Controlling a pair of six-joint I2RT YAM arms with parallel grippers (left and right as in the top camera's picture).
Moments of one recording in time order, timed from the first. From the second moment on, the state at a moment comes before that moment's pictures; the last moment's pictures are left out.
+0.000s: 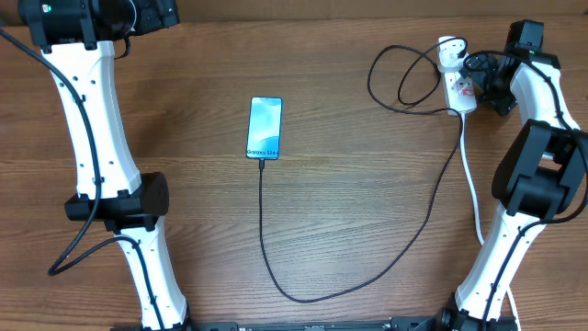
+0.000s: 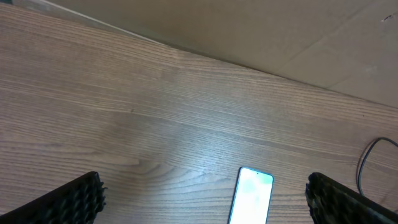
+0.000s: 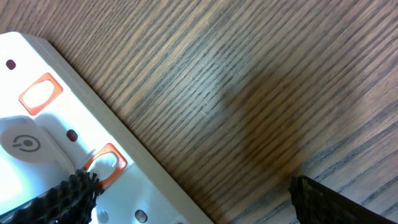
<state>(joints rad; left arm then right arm) 0.07 2.33 3.02 -1.55 0.07 -0.24 -0.29 2.42 2.01 -0.74 -0.02 0.54</state>
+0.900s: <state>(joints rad) 0.07 2.33 3.02 -1.55 0.07 -0.24 -0.29 2.42 2.01 -0.73 -0.02 0.59</state>
